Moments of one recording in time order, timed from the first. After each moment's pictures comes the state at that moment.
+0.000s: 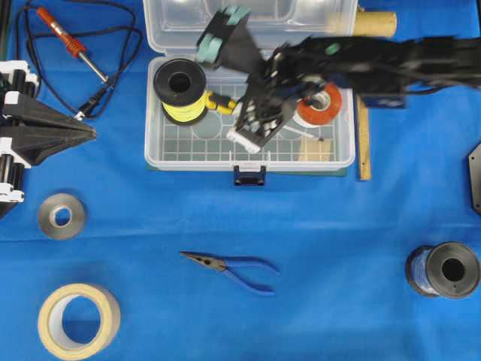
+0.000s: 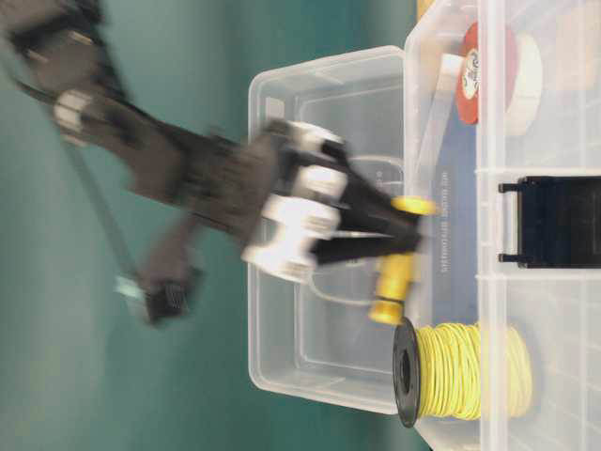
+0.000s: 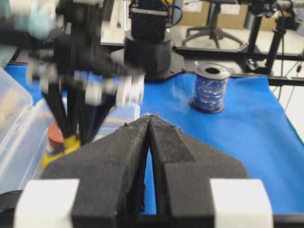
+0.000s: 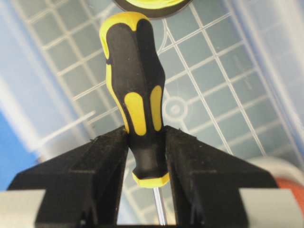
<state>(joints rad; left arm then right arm) 0.00 -0.96 1.21 -0.03 -0.29 -0.02 -0.19 0.14 0.16 0.01 0.83 0.50</state>
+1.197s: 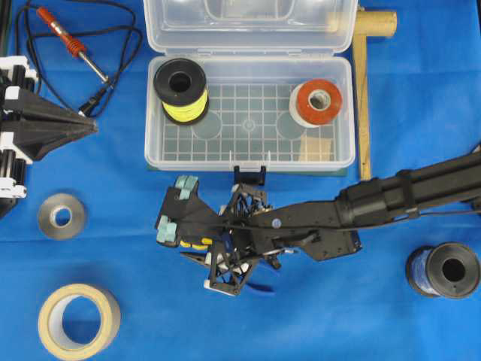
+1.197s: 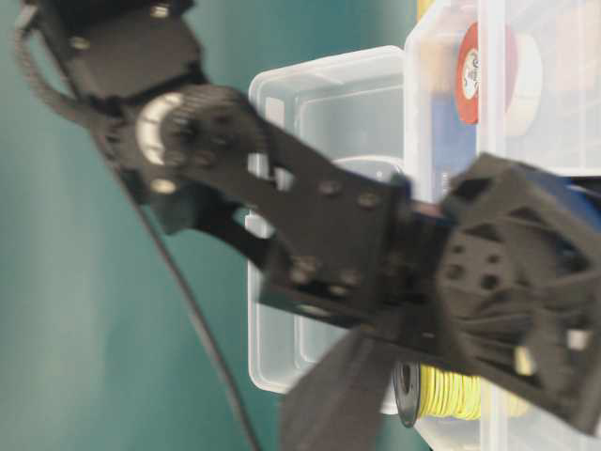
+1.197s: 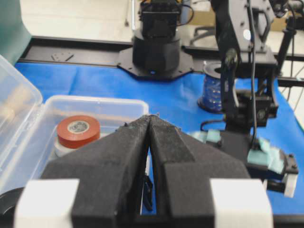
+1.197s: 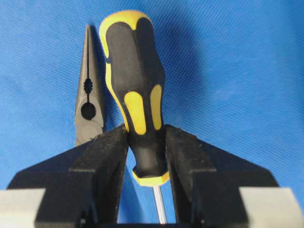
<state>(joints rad) 0.02 -0.97 1.21 -0.03 -0.29 -0.02 0.21 0.48 0.00 -0.09 0.73 0.74</state>
